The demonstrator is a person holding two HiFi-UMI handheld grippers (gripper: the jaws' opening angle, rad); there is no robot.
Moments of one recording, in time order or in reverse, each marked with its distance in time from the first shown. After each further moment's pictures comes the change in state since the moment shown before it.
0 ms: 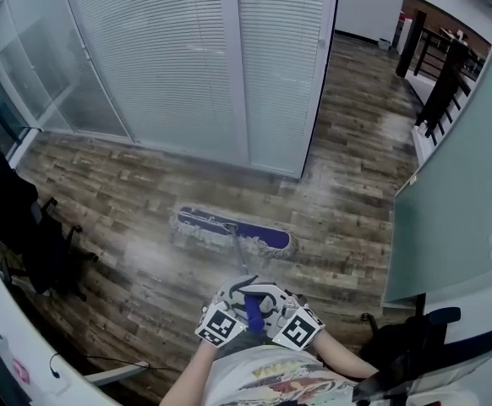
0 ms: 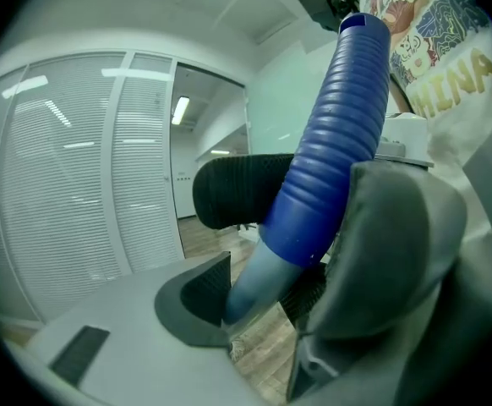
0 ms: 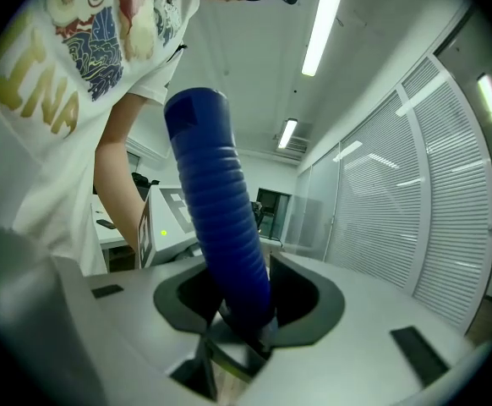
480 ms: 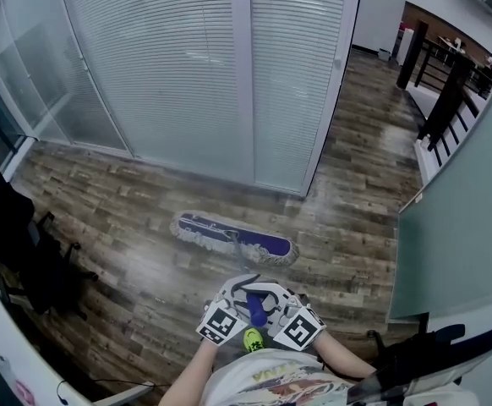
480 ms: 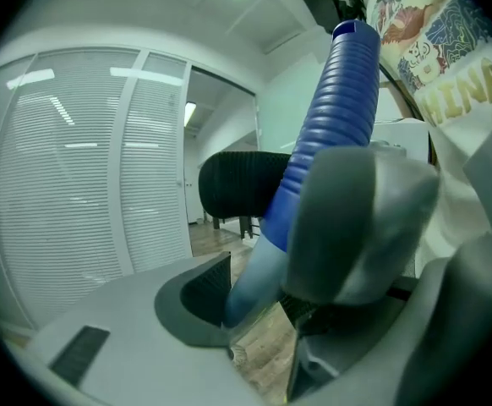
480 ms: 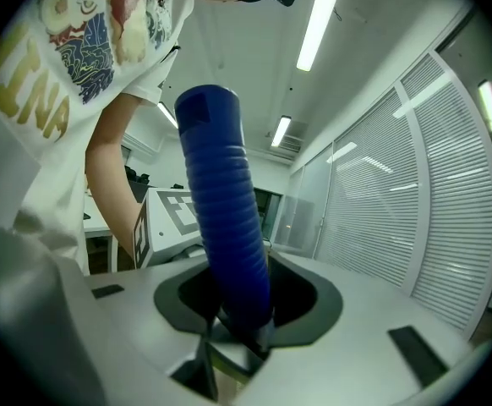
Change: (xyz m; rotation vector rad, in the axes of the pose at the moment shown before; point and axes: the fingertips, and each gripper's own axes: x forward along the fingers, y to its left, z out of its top) left arm 0.015 0.145 0.005 -0.007 -0.061 -0.012; right arm 0.095 -0.113 -0.002 -0.035 0.002 -0.053
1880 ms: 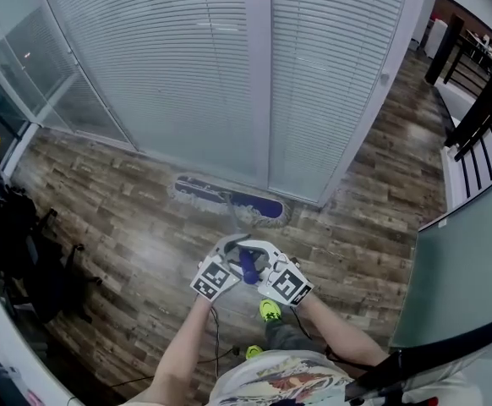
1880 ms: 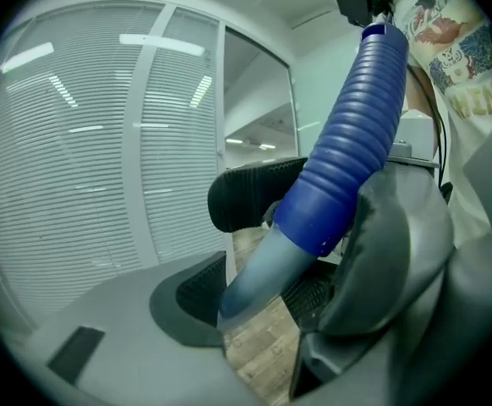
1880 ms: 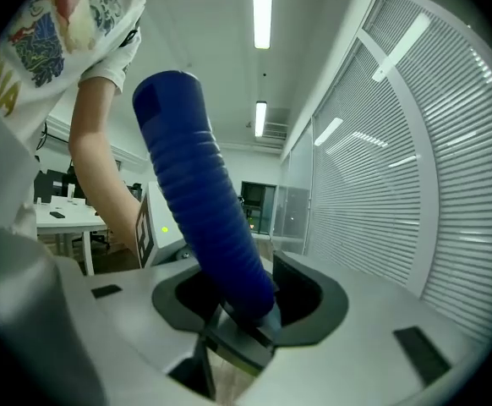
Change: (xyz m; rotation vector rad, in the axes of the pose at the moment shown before) left arm 0.180 0.352 -0.040 -0.035 0.129 0.043; right arm 0.164 -0.333 -0.131 0.158 0.011 0.044
